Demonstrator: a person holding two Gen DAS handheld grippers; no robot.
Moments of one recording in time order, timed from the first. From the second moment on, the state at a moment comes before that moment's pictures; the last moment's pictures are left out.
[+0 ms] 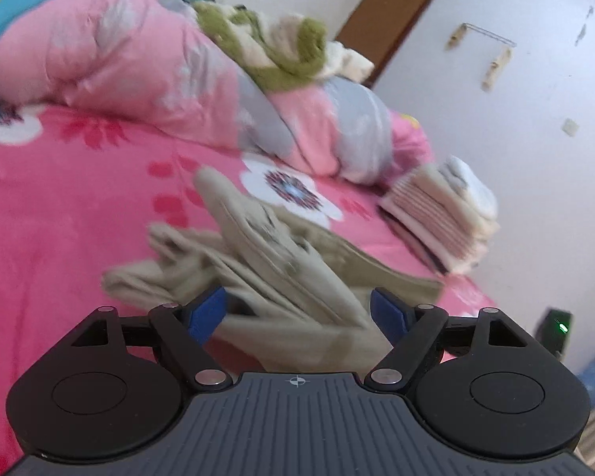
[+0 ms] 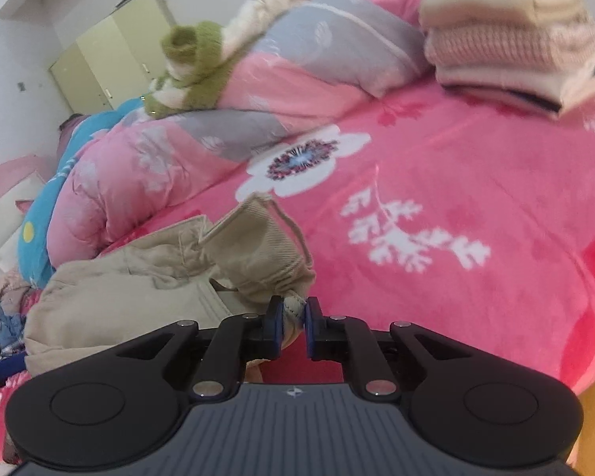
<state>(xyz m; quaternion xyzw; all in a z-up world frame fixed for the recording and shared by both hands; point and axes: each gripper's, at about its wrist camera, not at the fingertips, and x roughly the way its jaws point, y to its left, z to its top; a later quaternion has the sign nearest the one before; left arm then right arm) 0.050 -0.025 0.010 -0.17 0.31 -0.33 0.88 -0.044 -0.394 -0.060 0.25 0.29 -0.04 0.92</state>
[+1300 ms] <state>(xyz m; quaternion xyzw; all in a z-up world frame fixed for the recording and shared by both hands) 0.090 -0.088 -0.018 -0.12 0.34 -0.34 0.87 -0.033 -0.381 -0.059 0.29 0.30 0.03 0.91</state>
